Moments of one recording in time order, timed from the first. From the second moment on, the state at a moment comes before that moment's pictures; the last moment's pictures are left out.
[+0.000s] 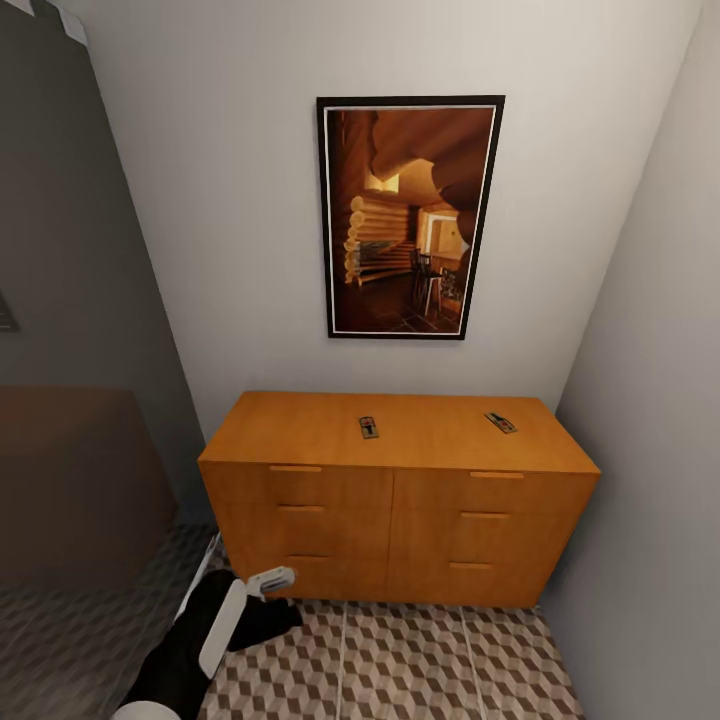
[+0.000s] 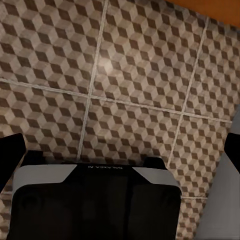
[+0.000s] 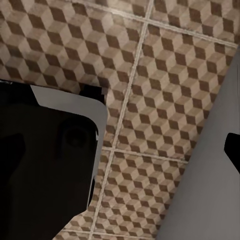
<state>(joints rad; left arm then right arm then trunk) -0.43 -0.10 0.05 -0.93 0.34 1.00 0.16 -0.42 -0.07 0.82 0.03 -0.59 0.21 0.07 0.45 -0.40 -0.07</state>
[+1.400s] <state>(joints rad) -1.02 -0.17 0.02 -0.84 0.43 1.03 0.16 -0.42 -0.07 0.82 0.03 -0.59 0.18 0.07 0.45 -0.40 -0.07</state>
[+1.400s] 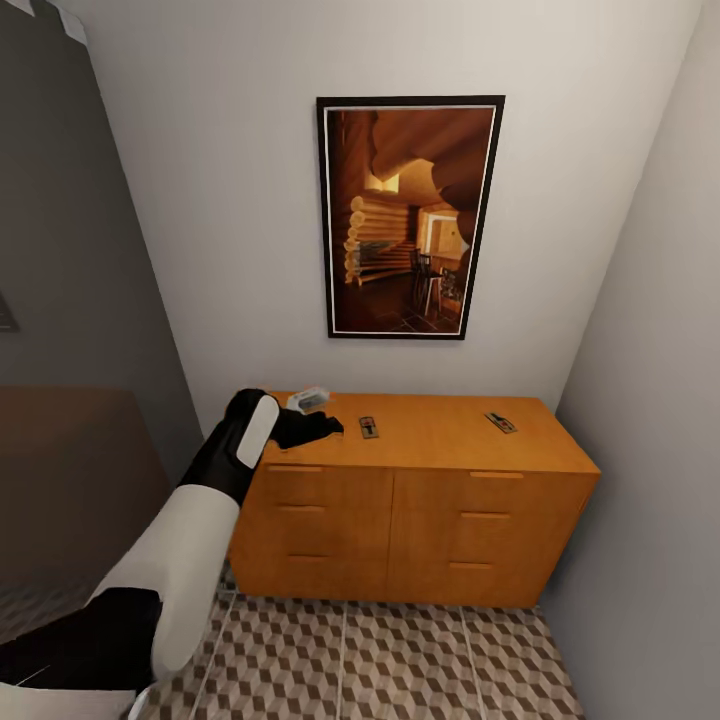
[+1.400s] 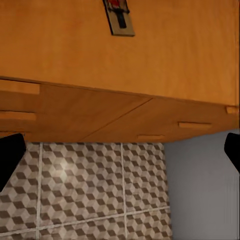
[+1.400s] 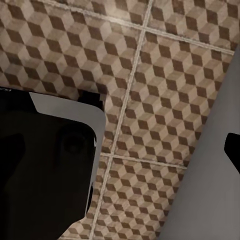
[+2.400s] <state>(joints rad) -1.45 -0.17 0.02 -0.40 0.55 1.02 0.27 -0.42 -0.08 0.82 0.03 -0.59 0.18 0.05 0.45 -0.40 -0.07</state>
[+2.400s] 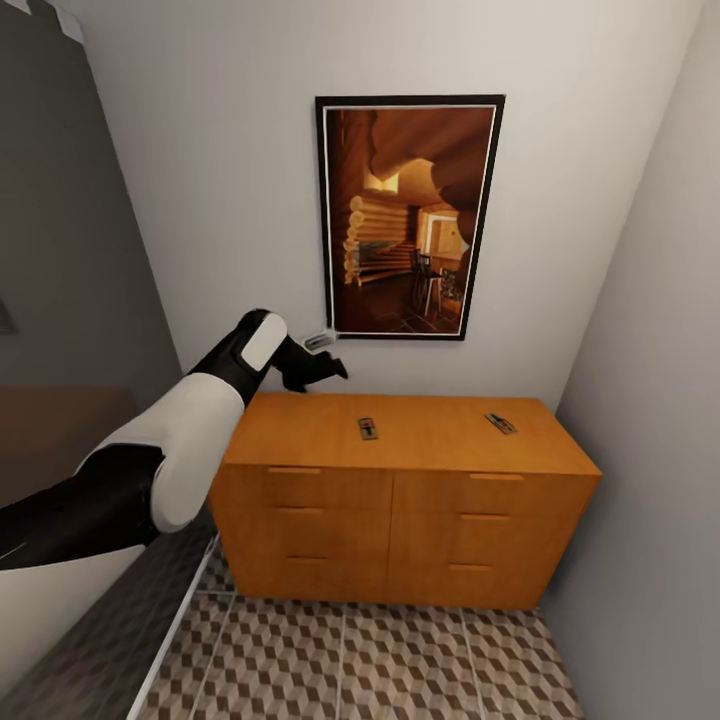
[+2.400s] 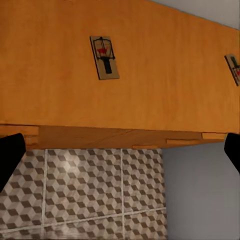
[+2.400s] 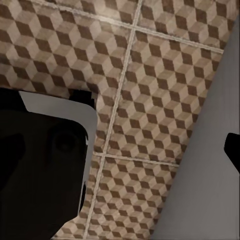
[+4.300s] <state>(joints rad) -1.46 -0.17 0.02 -0.12 0.55 1.00 0.46 -0.42 -0.09 0.82 0.04 -0.65 0.18 -0.02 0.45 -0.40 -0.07</state>
